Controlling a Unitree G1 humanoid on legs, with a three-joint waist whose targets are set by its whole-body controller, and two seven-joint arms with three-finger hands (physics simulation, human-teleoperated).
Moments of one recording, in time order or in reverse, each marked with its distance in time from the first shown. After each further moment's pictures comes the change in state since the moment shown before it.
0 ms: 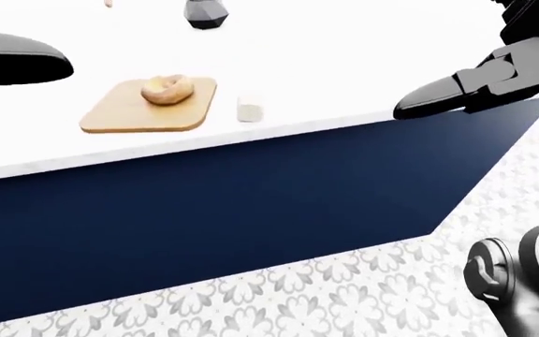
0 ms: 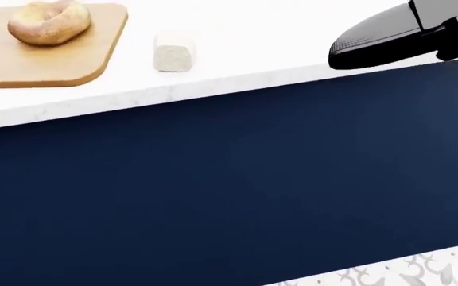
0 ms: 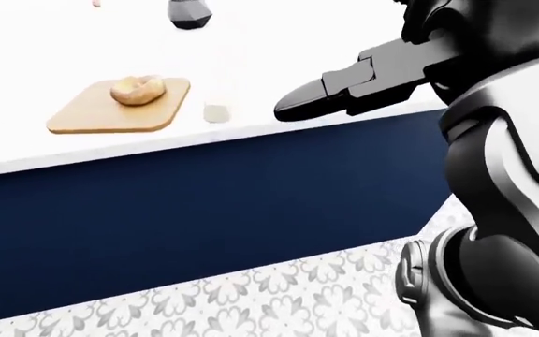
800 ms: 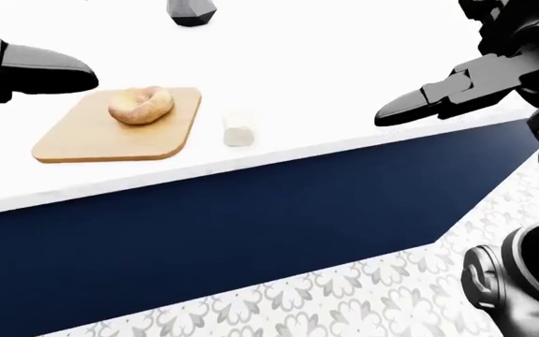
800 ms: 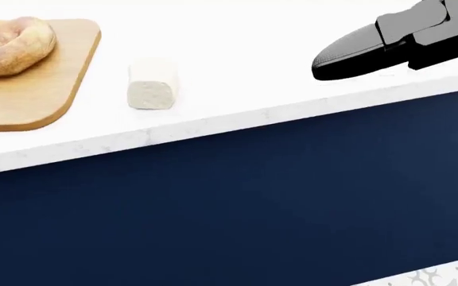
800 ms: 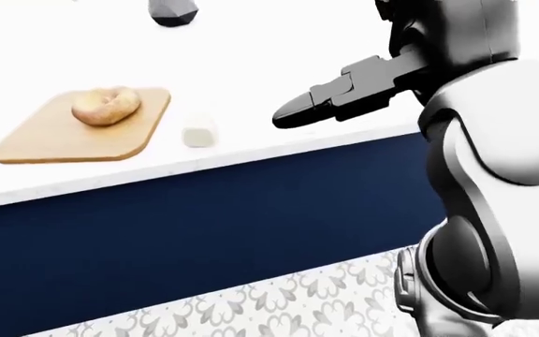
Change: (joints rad) left arm -0.042 -0.038 -0.038 -0.027 0.042 0.038 -0.036; right arm 0.034 0.012 0.113 0.034 -0.243 -0.024 0.137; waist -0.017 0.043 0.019
